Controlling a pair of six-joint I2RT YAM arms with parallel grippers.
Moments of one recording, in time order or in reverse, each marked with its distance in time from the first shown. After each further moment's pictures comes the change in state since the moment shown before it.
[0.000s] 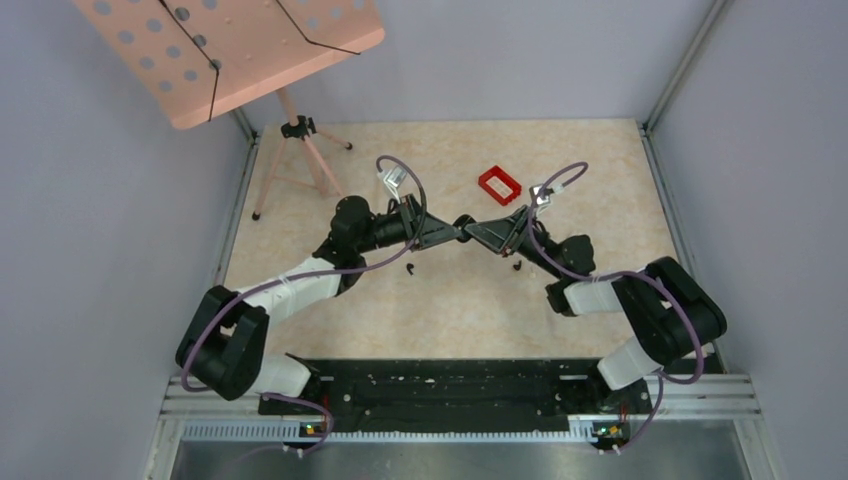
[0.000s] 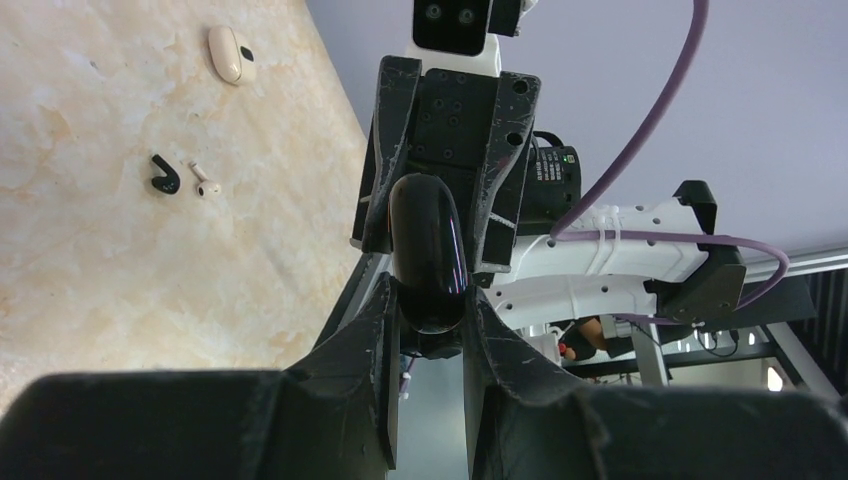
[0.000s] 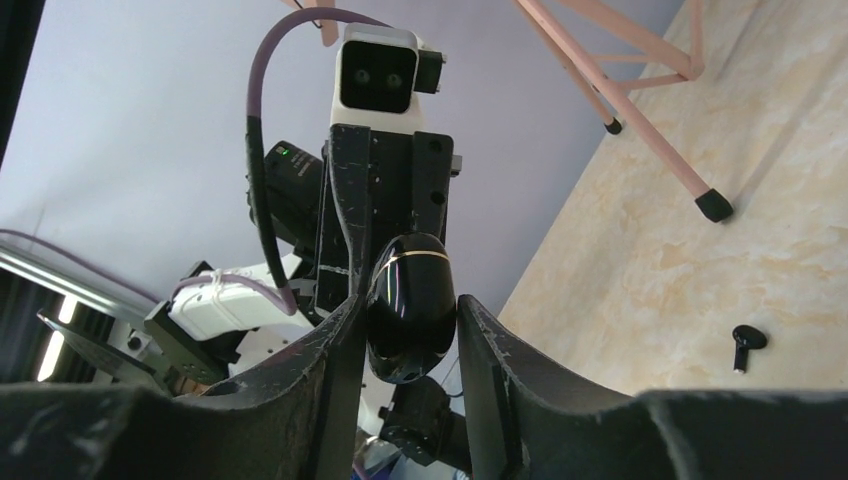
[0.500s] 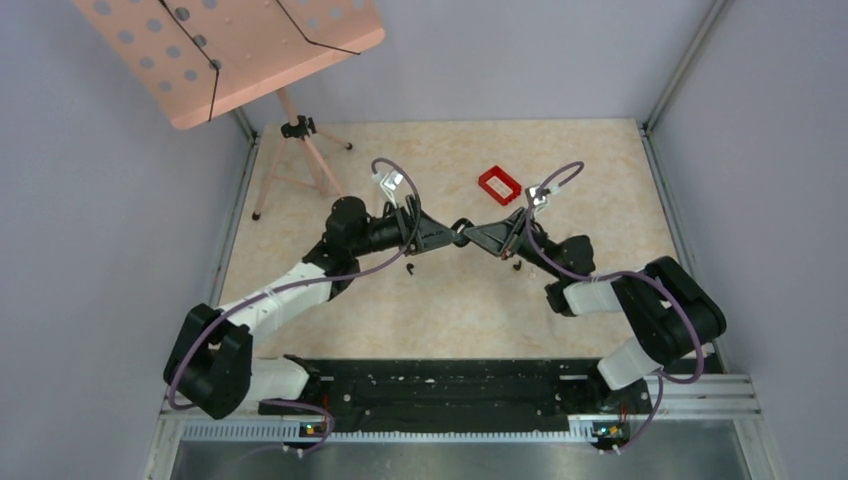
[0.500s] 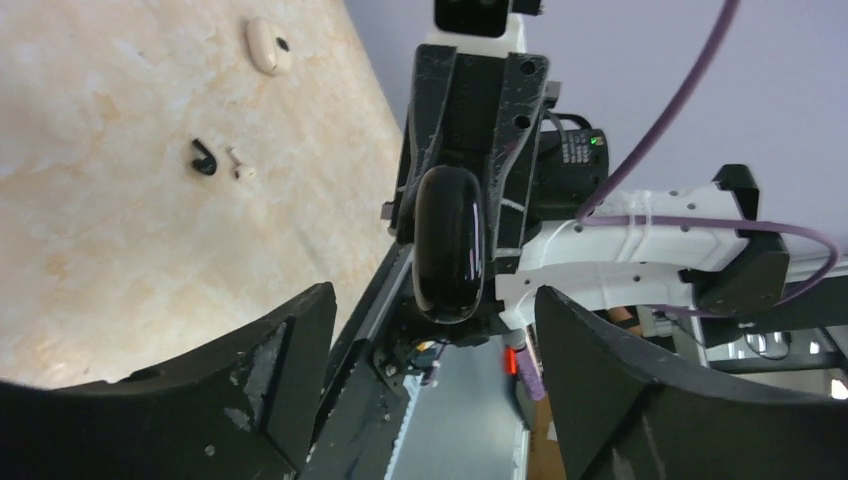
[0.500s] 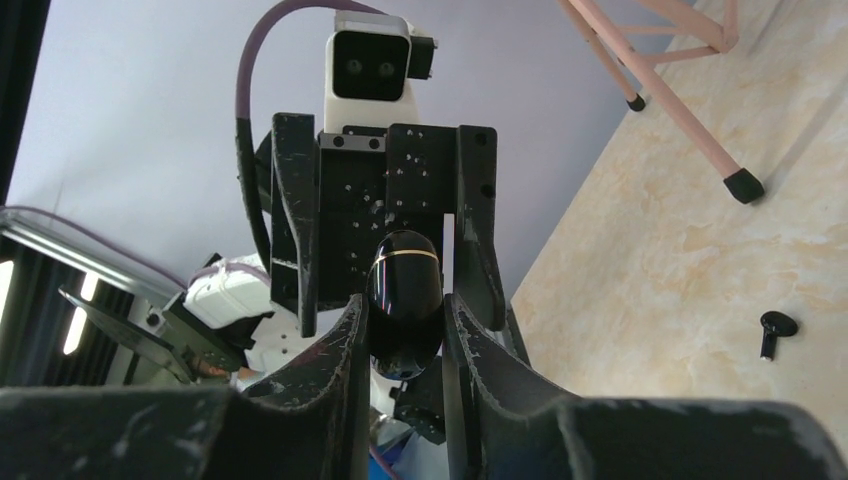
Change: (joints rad) left arm 0.000 -0.082 0.002 -0.135 -0.020 0.099; right arm 0.010 0.009 0.007 0.016 -0.034 0.037
